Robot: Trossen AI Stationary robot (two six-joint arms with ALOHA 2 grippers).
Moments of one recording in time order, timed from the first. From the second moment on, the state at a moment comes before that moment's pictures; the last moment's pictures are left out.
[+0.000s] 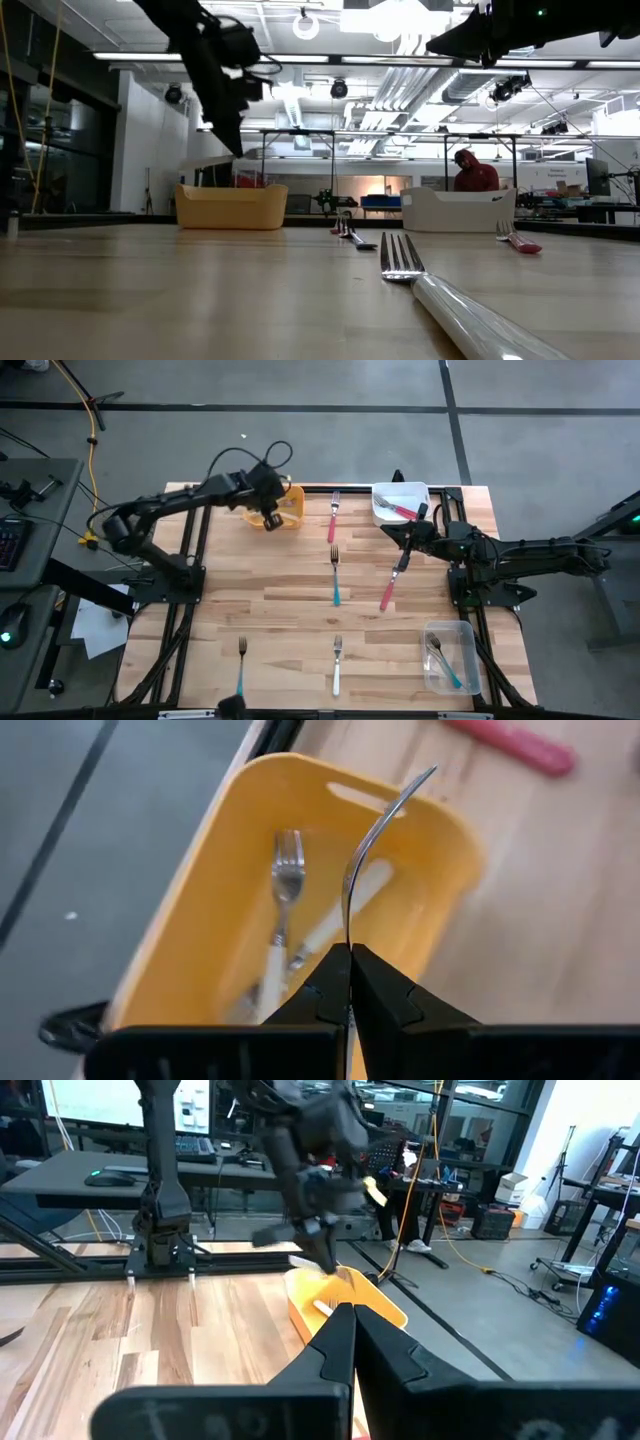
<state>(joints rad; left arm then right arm) 0.61 1.50 1.12 -0.65 -0.12 0.24 -0.08 0.77 0.45 0.30 0.29 -0.14</state>
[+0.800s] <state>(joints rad) 0.70 1.78 1.20 -0.58 -0.12 0.33 -0.08 0.77 0.45 0.29 0.29 -0.17</state>
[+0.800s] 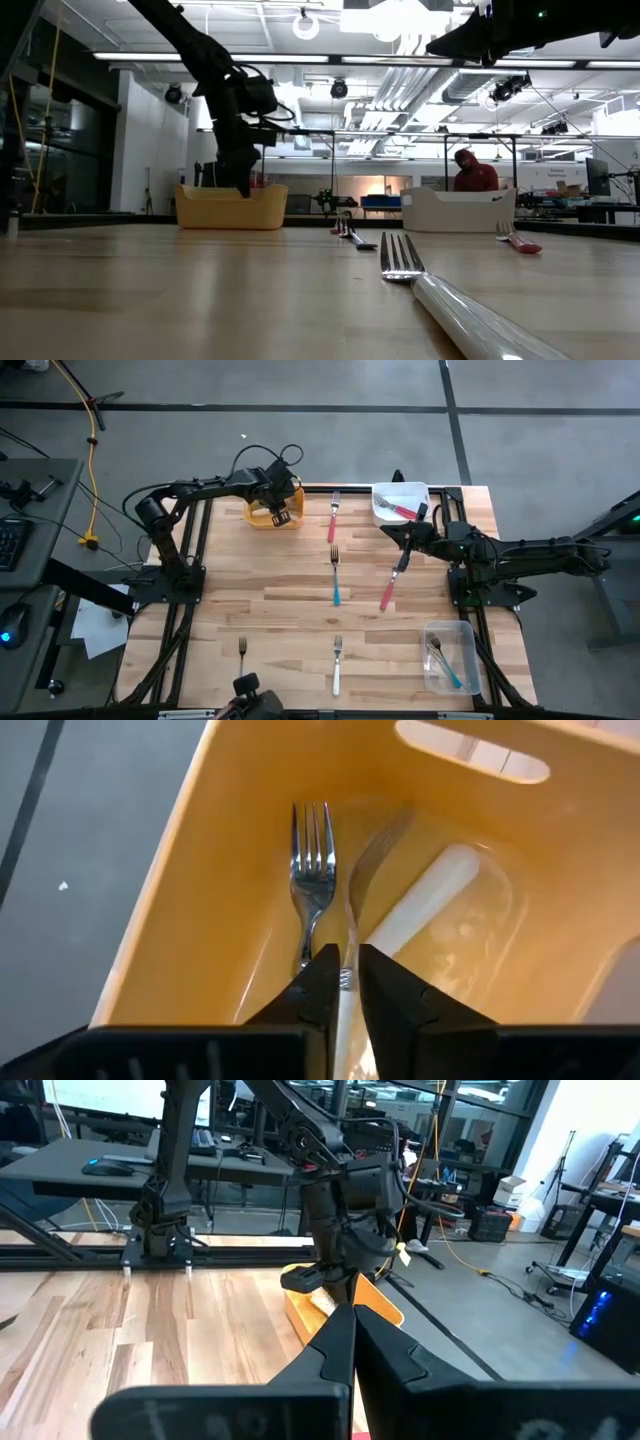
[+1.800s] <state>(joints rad) 0.30 1.34 0.61 0.23 -0.17 -0.04 -0.17 1.11 0.62 0.24 0.29 0.05</state>
